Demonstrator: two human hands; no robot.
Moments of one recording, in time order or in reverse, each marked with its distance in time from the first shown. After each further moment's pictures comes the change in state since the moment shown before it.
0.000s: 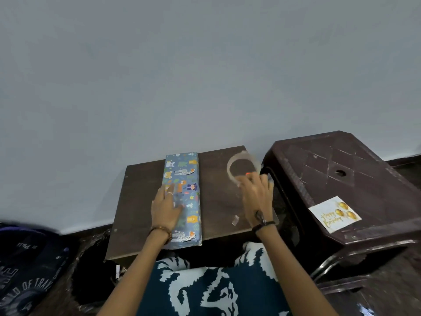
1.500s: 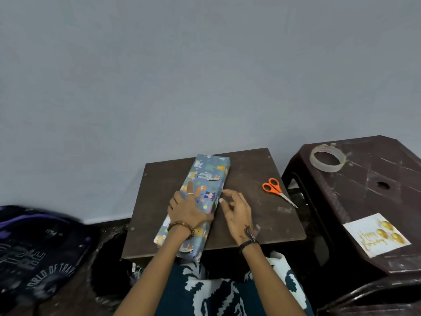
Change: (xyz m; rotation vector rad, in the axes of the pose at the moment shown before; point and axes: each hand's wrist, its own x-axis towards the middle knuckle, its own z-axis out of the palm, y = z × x) left_hand 0.007 0.023 -0.002 0.392 -0.193 -0.172; right_hand -0.025 -0.060 0.057 0.784 -0.336 0.288
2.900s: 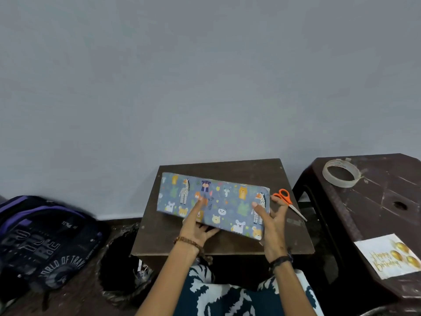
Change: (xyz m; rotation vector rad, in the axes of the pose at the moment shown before) left_hand -0.031 0.006 -0.002 -1.895 -0.197 -0.539; right_hand -0.009 -0.017 -0.053 0.833 0.075 0.359
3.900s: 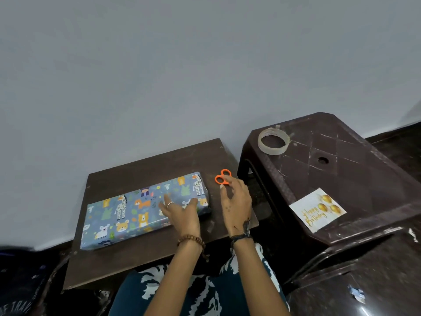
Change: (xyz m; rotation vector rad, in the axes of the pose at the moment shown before) left_hand 0.001 -0.080 0.090 0.652 0.217 0.493; right_hand 0.034 0.001 -0.045 -0.877 0.332 -0.460
